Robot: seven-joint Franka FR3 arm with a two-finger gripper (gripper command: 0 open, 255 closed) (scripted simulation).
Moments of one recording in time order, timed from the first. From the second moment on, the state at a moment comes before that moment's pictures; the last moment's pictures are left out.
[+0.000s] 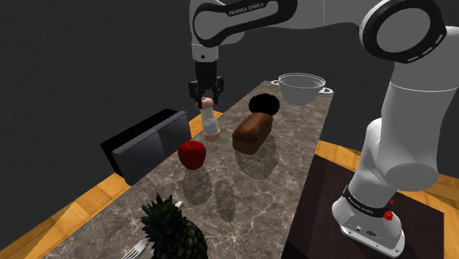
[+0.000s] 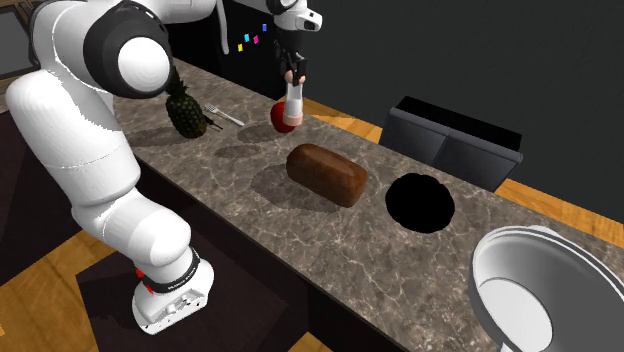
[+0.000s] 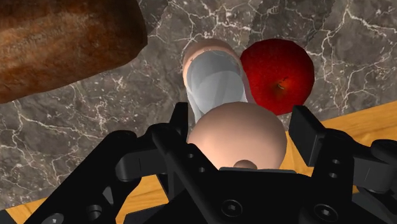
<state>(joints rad) 0.40 0.14 -0.11 -1.66 0.11 1.79 0.35</state>
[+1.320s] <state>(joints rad) 0.40 0.19 -0.11 -1.86 0.12 2.04 0.32</state>
